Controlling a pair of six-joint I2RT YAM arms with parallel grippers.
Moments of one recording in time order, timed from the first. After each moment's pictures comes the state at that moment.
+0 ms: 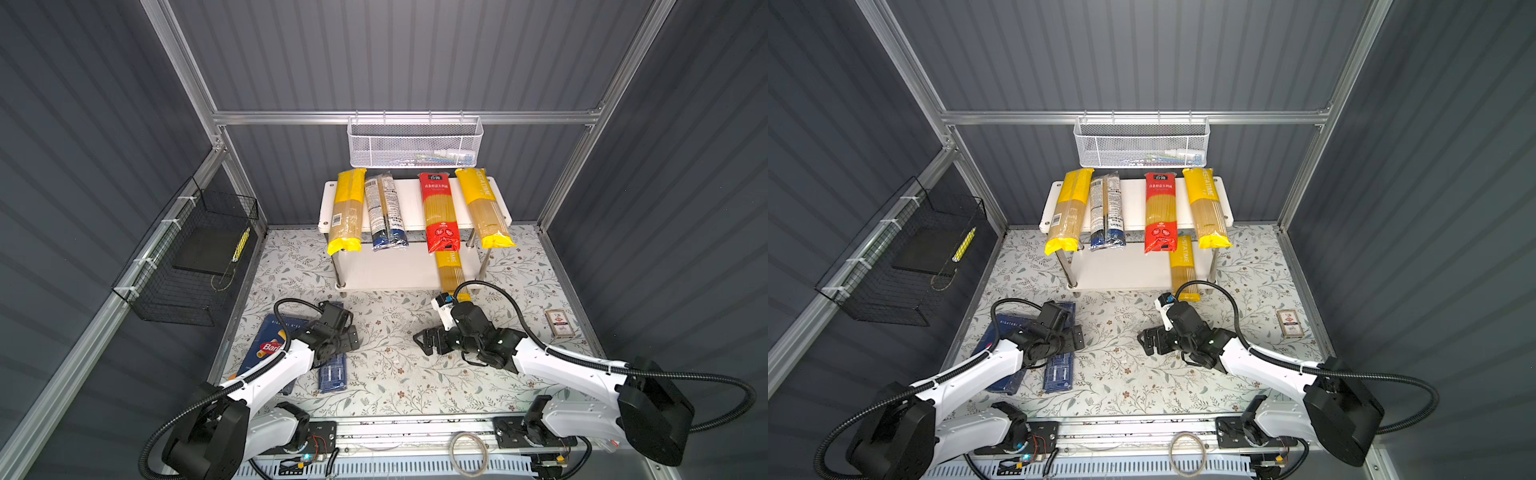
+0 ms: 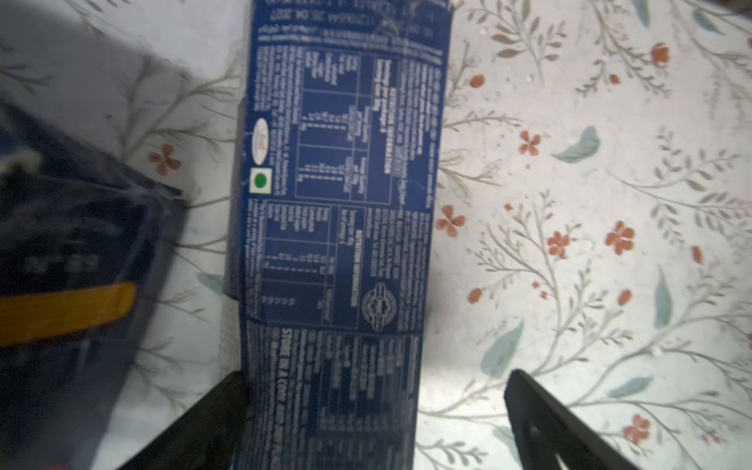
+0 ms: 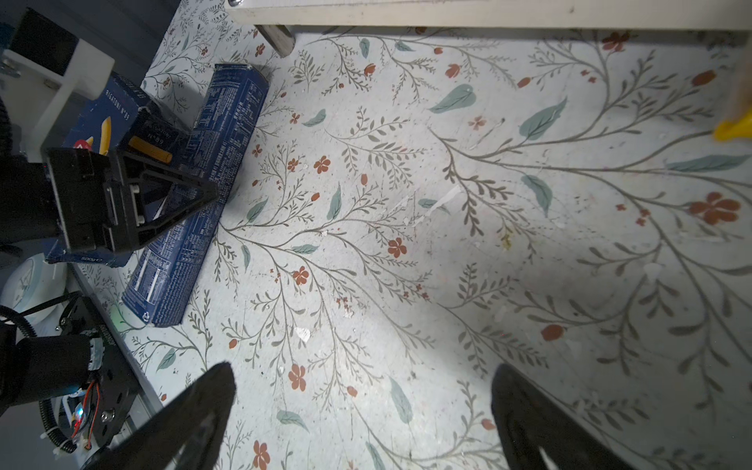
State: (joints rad) left arm -0.54 1.18 0.55 -0.48 -0.14 -0.66; right arm 0.80 1.23 0.60 -0.09 -0.12 0.49
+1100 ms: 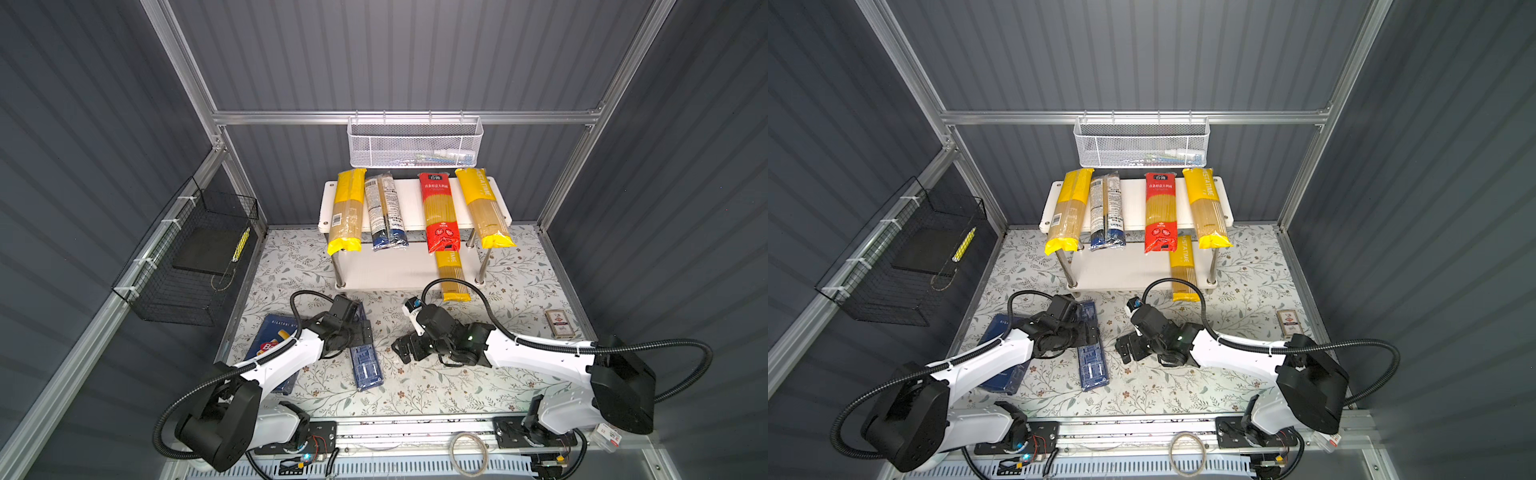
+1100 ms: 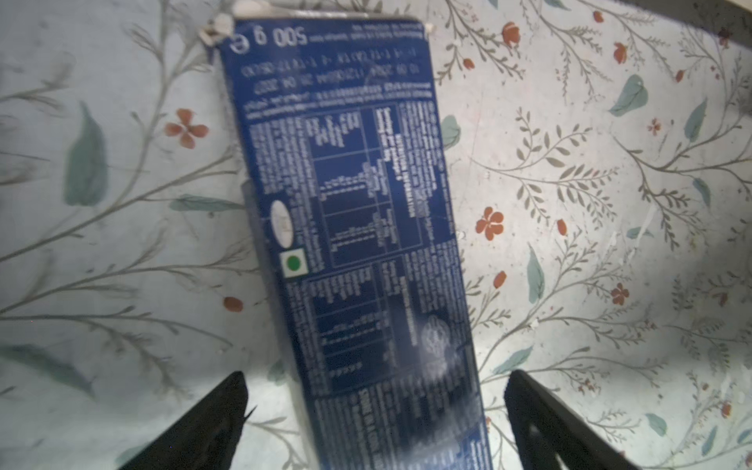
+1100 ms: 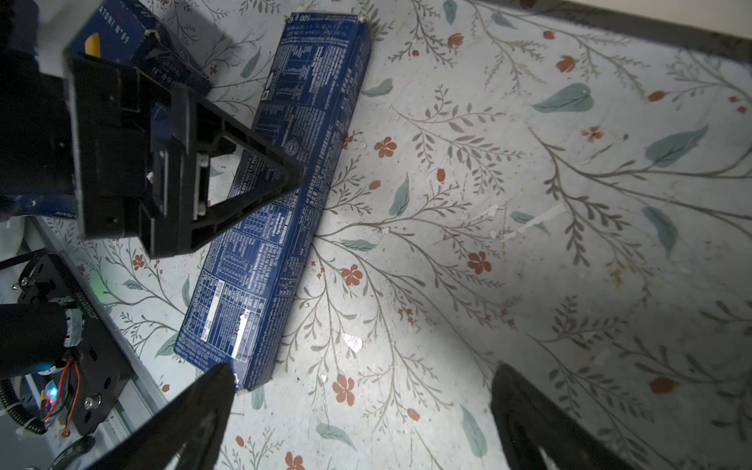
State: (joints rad) left arm -0.54 1.30 0.62 -0.37 0.02 -0.60; right arm 1.00 1.43 0.83 -0.22 0.02 0.48
